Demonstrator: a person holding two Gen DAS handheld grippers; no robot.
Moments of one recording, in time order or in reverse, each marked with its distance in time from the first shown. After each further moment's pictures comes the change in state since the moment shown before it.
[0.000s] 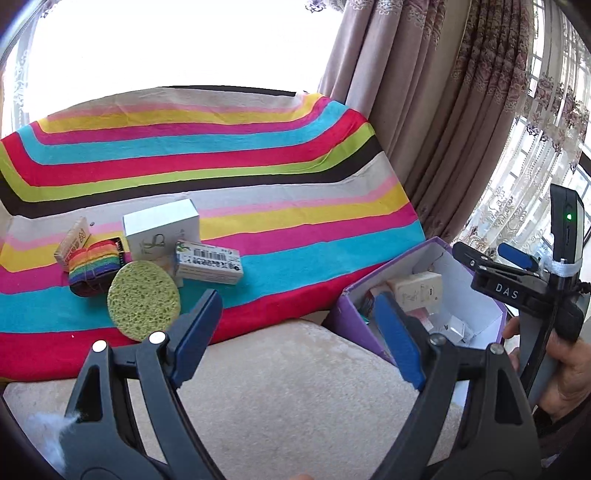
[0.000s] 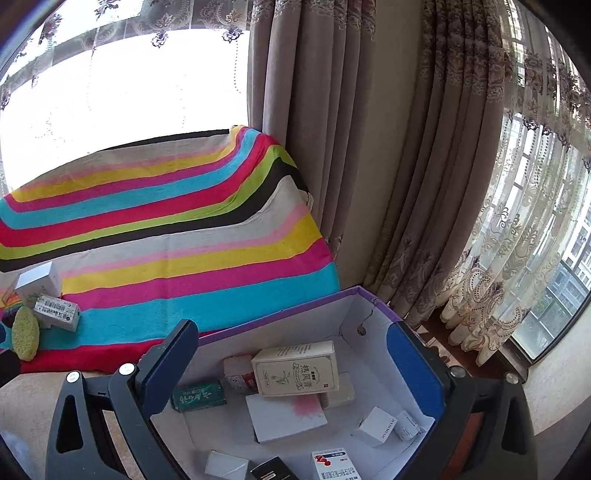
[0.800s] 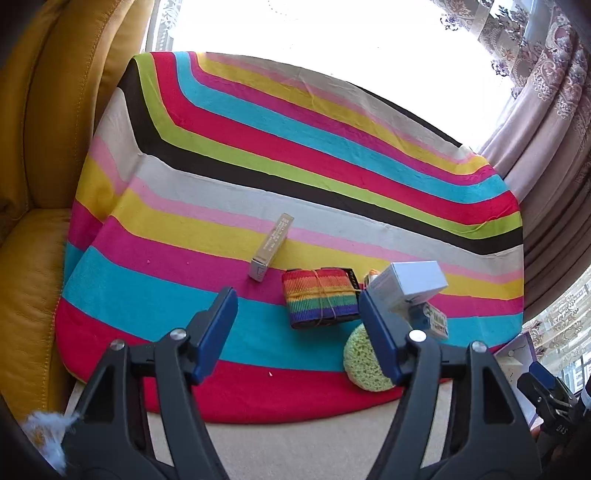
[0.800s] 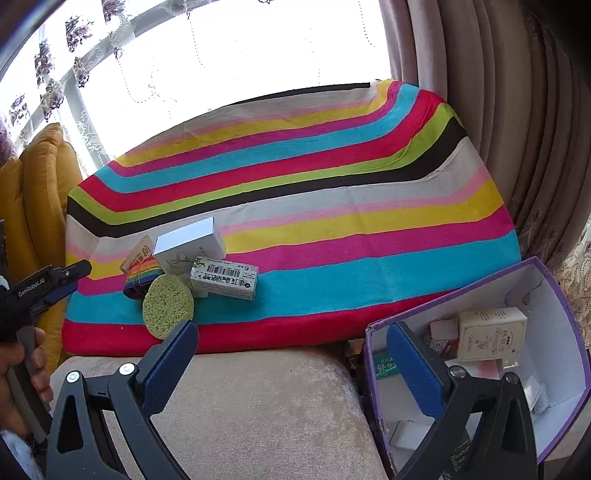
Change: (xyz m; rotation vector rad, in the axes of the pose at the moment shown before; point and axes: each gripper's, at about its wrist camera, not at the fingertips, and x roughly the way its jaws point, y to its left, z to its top) left arm -0.019 0.210 0.028 -0.365 -0.004 0.293; right arm -0.005 0.144 -0.002 -0.039 0.175 0.443
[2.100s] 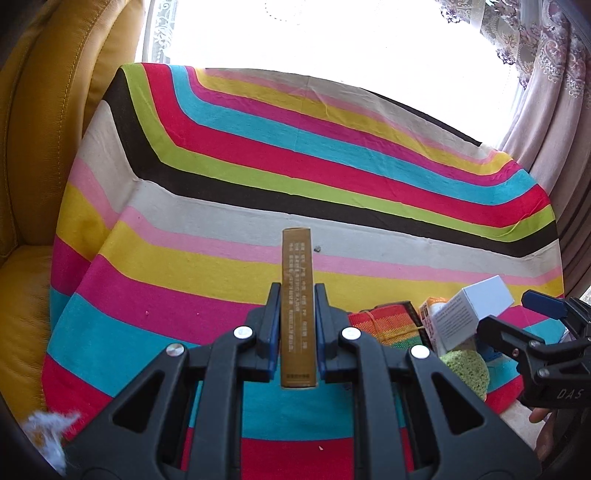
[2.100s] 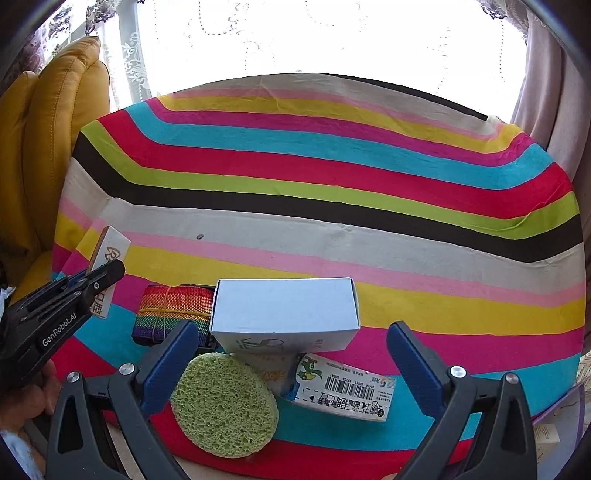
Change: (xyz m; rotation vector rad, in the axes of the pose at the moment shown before) left arm 0.047 0.013 0.002 0.091 -0.113 0.060; right arm 0.129 0.118 0.063 -0.283 0.079 0.027
